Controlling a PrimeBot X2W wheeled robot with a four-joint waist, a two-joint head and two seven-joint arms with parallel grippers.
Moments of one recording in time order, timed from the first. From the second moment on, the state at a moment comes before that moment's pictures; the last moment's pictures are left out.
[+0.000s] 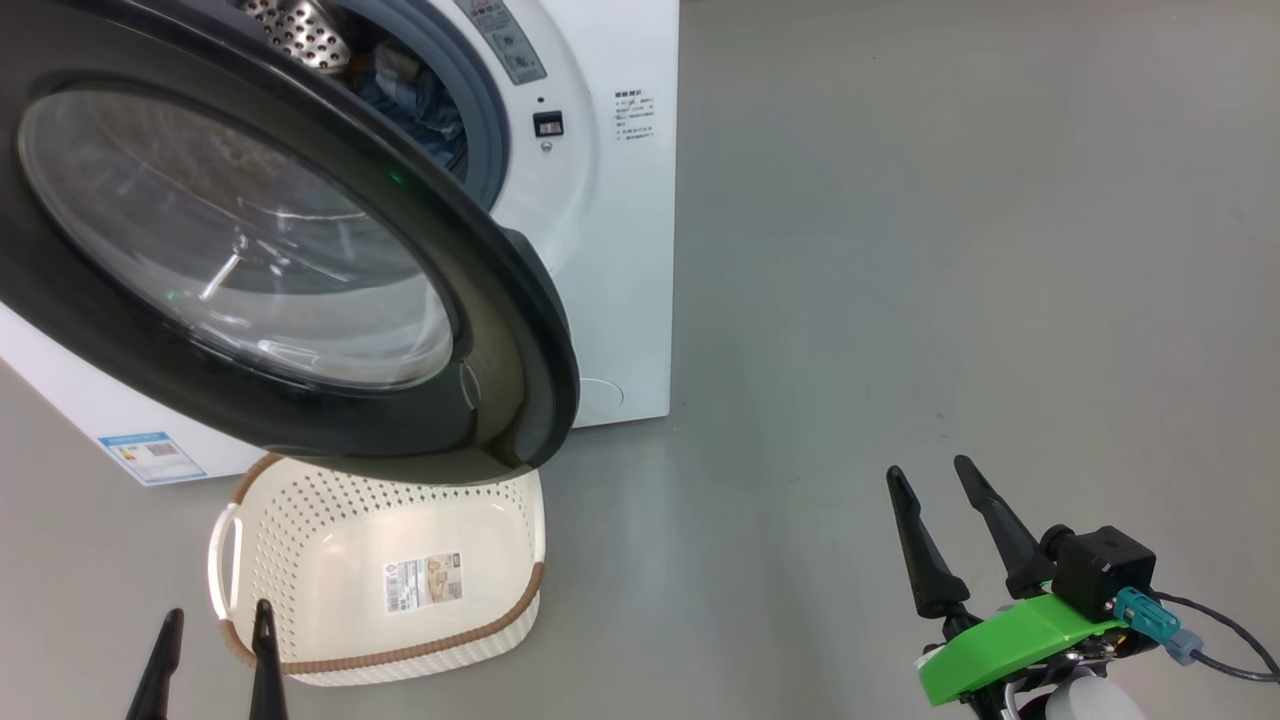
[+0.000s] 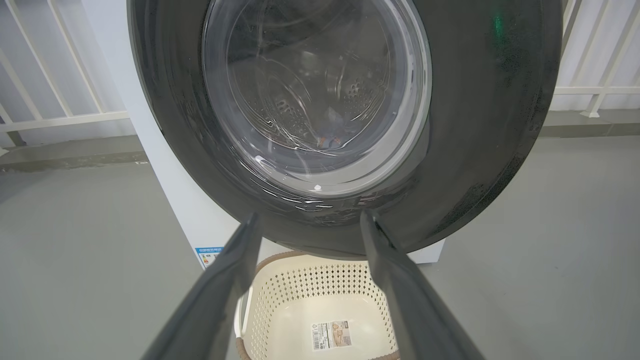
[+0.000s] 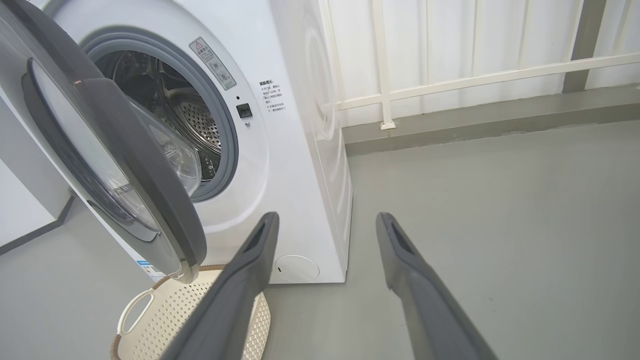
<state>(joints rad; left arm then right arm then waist) 0.12 0.05 0.09 0.08 -0.10 -0.06 -0.25 -0.14 -0.05 0.07 0.26 0.27 0.13 -0.25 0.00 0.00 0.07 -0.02</state>
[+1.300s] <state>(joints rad) 0.09 0.04 0.08 0.10 -0.13 -0.07 -0.25 -0.20 -0.12 0.34 -0.40 0.29 0.13 -0.26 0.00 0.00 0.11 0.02</state>
